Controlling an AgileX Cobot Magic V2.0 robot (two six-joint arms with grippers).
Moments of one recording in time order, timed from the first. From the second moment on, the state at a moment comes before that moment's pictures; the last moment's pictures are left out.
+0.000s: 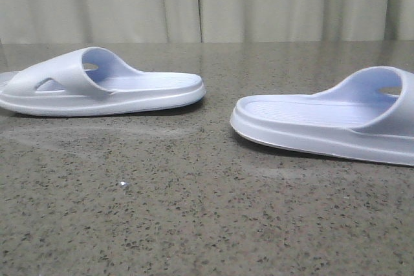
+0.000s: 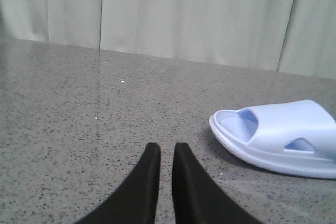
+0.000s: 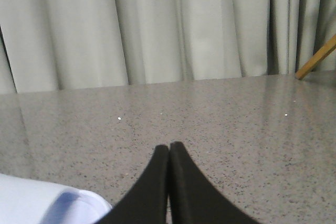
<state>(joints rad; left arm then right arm) -0.07 0.06 0.00 -0.15 0.03 -0.04 -0.13 -0.01 0.01 0.14 -0.02 -0.12</state>
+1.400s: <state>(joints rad) -0.07 0.76 -0.49 -0.53 0.36 0.21 -0.13 0.77 -0.57 0.50 0.65 -0.26</state>
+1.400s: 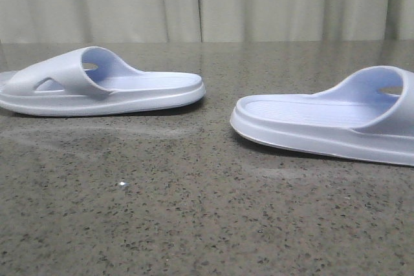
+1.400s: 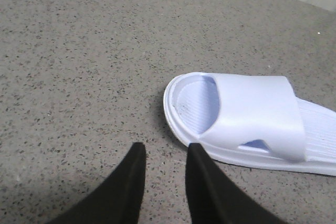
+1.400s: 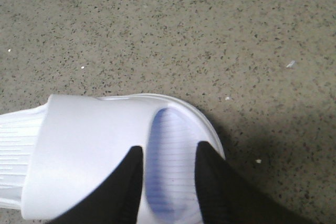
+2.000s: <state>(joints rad) -0.07 0.76 -0.53 -0.57 0.44 0.24 -0.19 1.00 -0.73 0.41 0.88 -0.29</state>
